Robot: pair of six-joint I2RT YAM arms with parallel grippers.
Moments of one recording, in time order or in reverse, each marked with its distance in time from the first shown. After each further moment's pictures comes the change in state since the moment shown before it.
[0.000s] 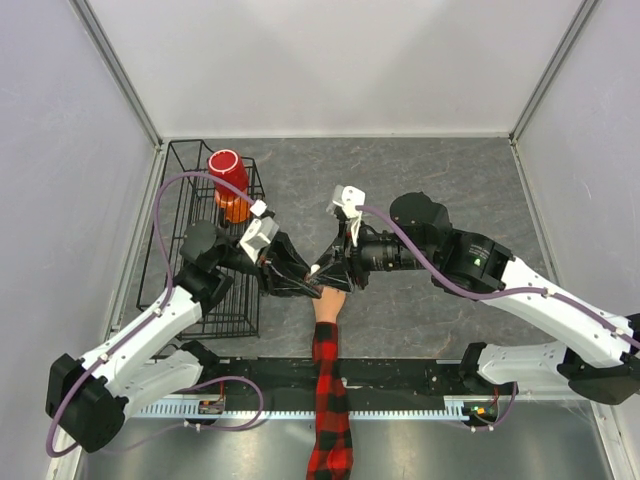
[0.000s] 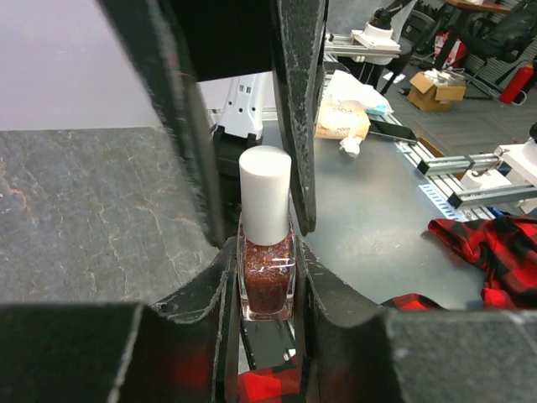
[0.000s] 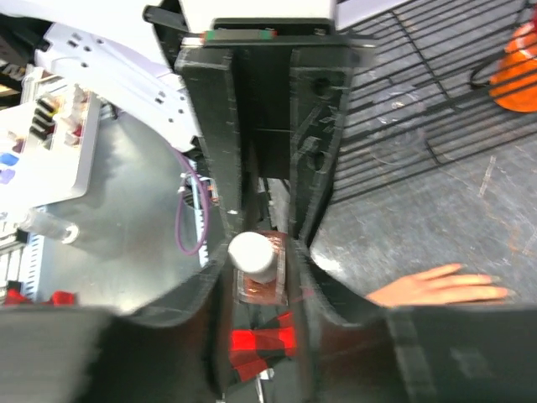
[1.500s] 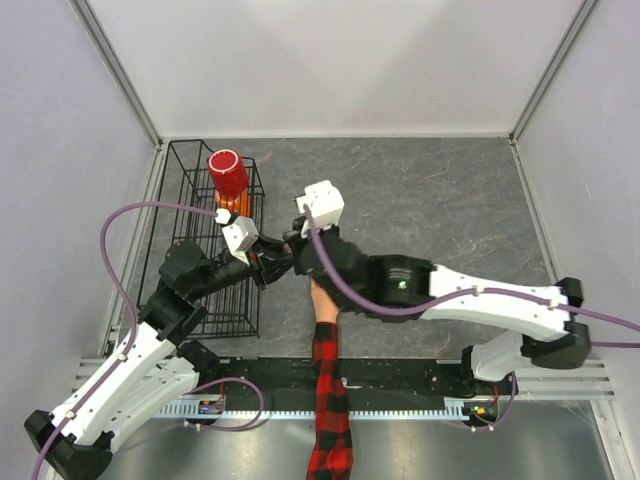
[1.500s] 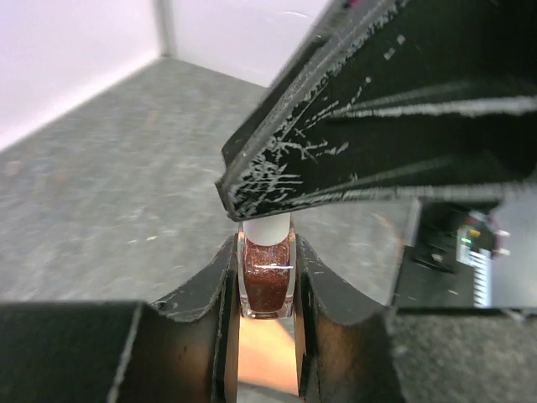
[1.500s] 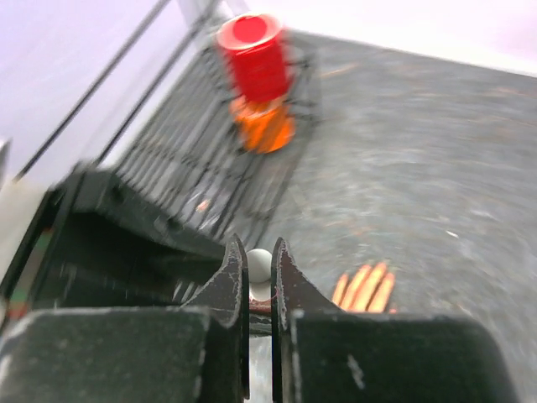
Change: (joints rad) left arm -0.006 -0.290 -0.024 -0.545 -0.735 0.352; right arm 0.335 0.271 0.183 0.060 1.122 0.246
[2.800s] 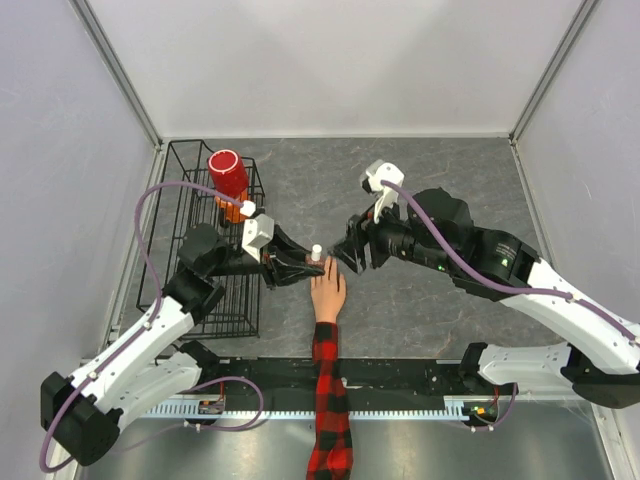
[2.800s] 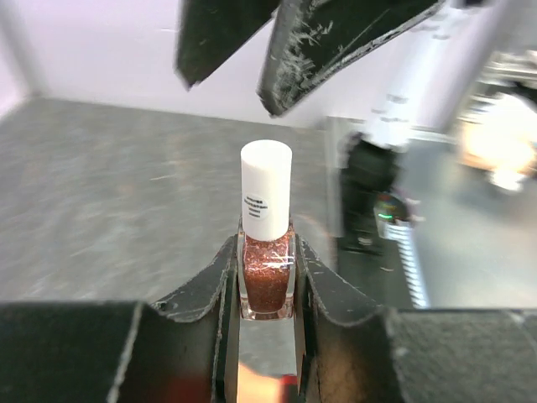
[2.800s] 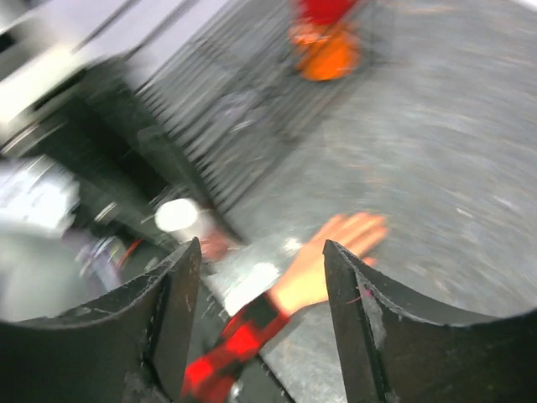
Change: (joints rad) left arm 0.010 0.167 0.002 0.253 0.333 -0.053; right arm -0.327 -0.274 -0.061 -0.246 -0.601 -0.112
